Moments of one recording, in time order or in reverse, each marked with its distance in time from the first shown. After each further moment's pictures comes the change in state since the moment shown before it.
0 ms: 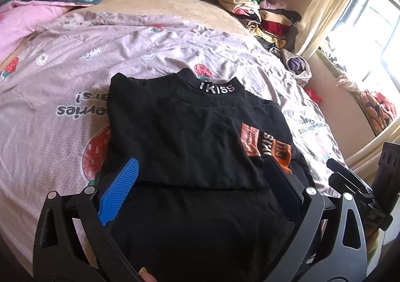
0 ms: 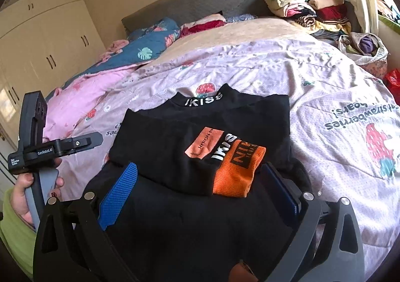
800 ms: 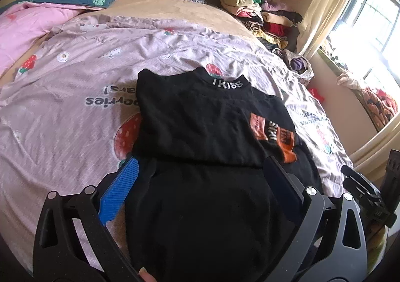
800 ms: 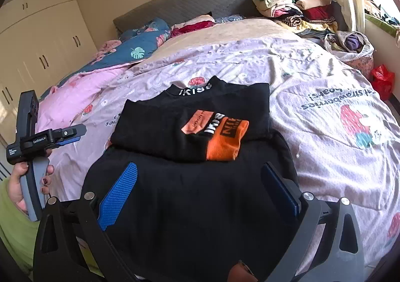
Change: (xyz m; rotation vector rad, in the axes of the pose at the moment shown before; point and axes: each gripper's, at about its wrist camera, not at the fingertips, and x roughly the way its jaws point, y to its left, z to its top) left arm -0.040 0.023 -0.025 0.014 -0.006 0.031; right arm -0.046 0.011 -0.038 0.008 0.003 -0.075
